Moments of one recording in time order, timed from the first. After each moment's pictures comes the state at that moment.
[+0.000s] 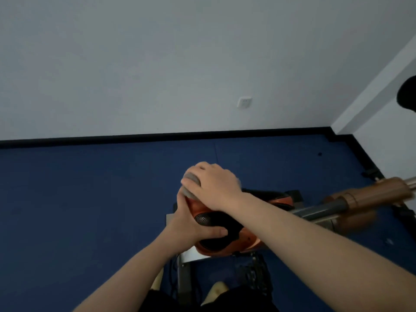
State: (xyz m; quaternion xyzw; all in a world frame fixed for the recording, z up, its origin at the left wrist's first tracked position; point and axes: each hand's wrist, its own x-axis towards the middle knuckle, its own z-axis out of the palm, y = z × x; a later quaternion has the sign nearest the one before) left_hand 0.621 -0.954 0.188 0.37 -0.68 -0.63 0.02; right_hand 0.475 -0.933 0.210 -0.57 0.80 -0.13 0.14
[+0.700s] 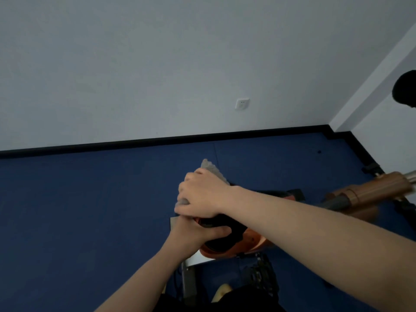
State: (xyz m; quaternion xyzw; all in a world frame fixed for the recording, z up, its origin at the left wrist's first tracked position) left_hand 0.623 -0.949 0.179 0.37 -0.69 -0.62 0.06; right_hand 0.495 -0.950 0.225 -0.74 0.66 0.00 0.11
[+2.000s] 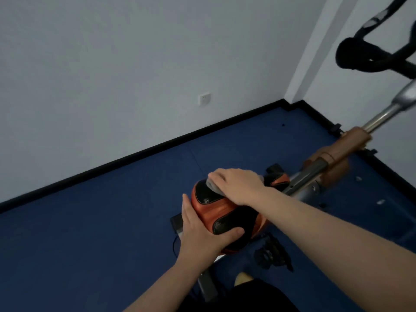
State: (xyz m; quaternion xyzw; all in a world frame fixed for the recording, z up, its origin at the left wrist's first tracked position) left_hand 0.629 -0.964 0.188 0.34 -0.77 -0.55 0.01; right_hand 0.459 -0.907 0.212 -0.36 0.91 -0.10 0.19
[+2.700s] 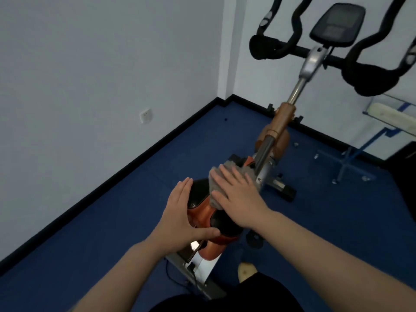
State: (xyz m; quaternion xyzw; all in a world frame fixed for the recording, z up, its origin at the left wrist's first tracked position) left_hand 0.593 -1.058 0.192 -0.06 -0.90 -0.43 -0.11; right_hand 0.536 -0.863 0.213 -0.21 0.96 -0.13 0.11
